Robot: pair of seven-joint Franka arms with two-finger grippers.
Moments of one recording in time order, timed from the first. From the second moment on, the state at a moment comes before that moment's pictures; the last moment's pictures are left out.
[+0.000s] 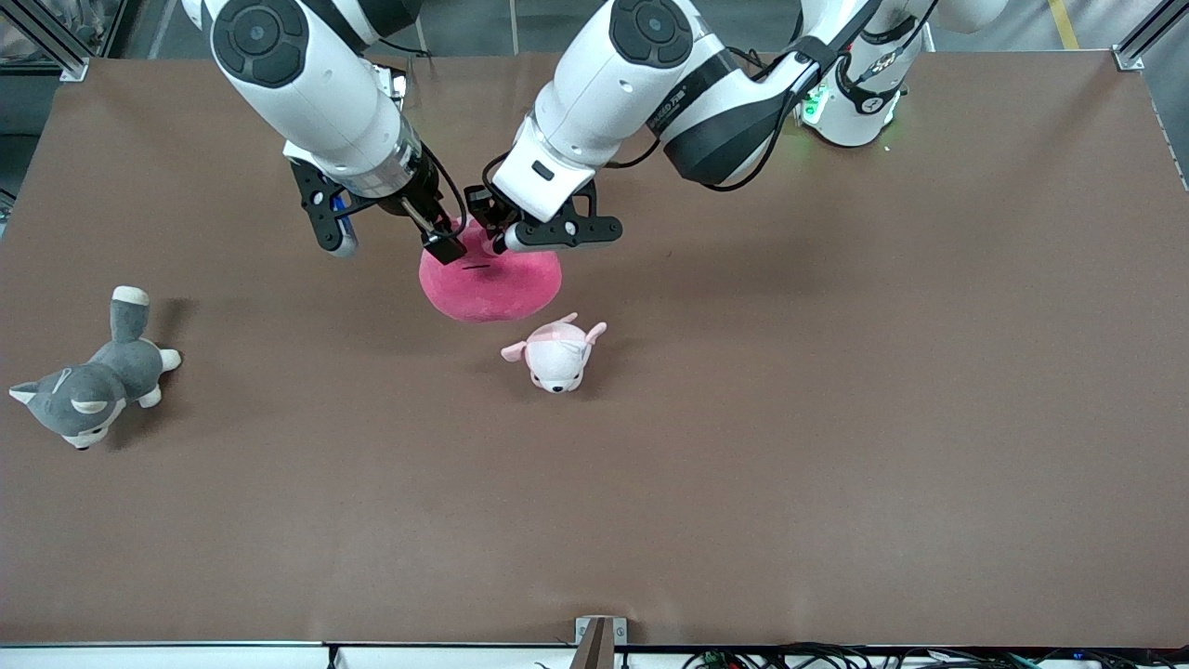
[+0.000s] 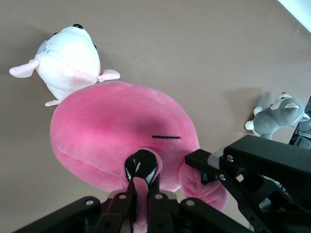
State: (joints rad) left arm -0.62 0.52 -0.33 -1.21 -0.21 2.11 -1.09; right arm 0.58 0.11 -0.04 -1.61 0.18 1.67 1.66
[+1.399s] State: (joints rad) left arm -0.64 0.52 -0.33 -1.20 -0.20 2.14 -1.09; right arm 0.53 0.11 -0.05 -1.62 0.18 1.65 1.54
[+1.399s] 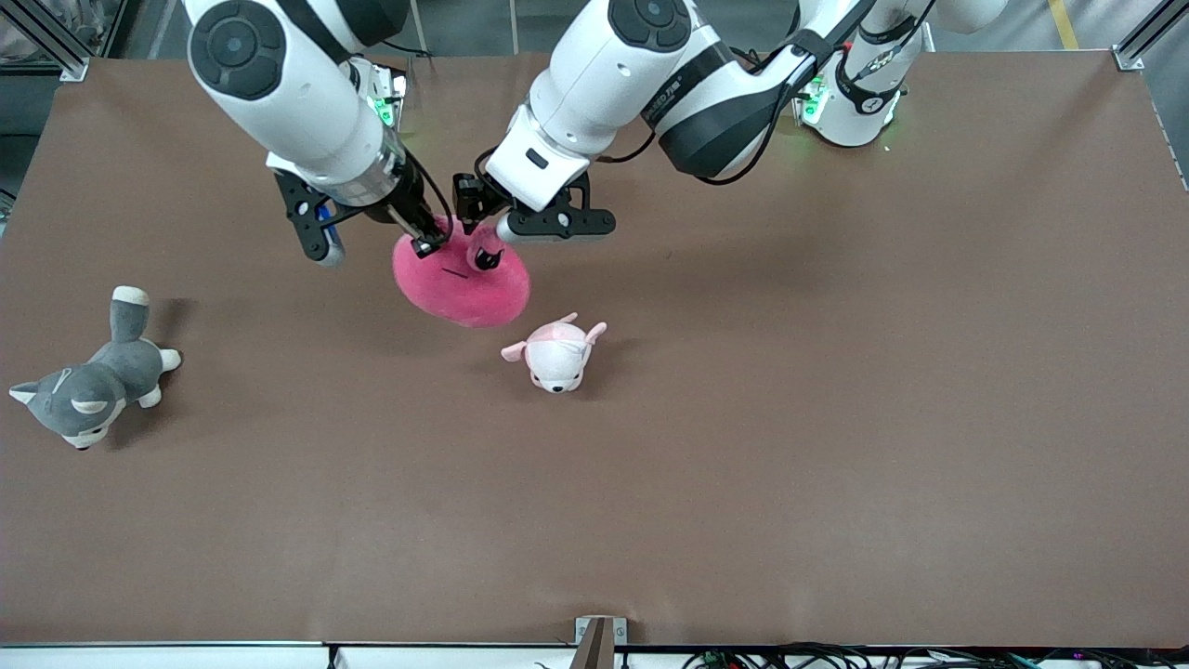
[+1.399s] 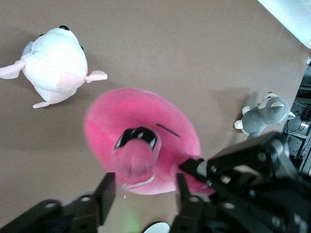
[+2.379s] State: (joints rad) left arm -0.30 0.15 -0.30 -1.18 -0.12 1.46 -0.61; right arm -0.06 0.12 -0.06 -1.91 0.18 1.78 0.45
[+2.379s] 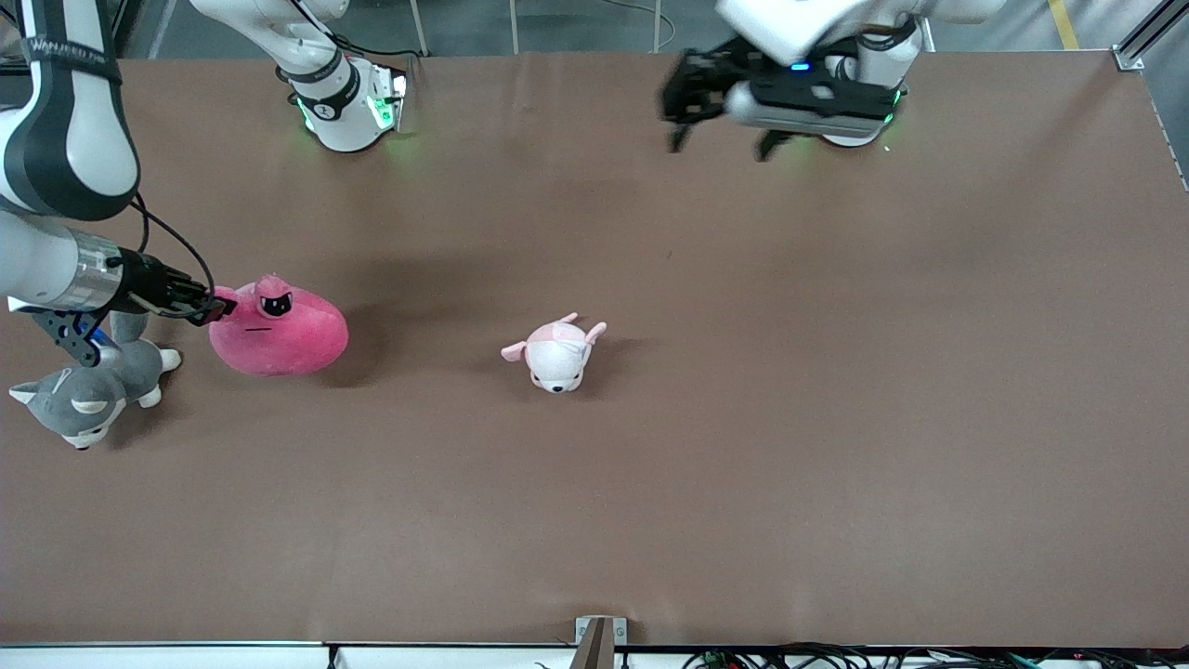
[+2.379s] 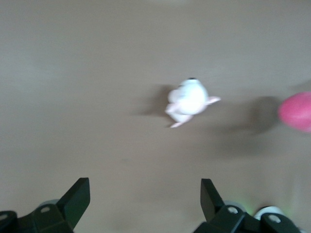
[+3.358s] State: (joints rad) left arm 0.07 0.13 -0.31 -1.42 0.01 1.45 -0.13; right arm -0.05 0.20 -0.03 -2.00 0.19 1.96 0.40
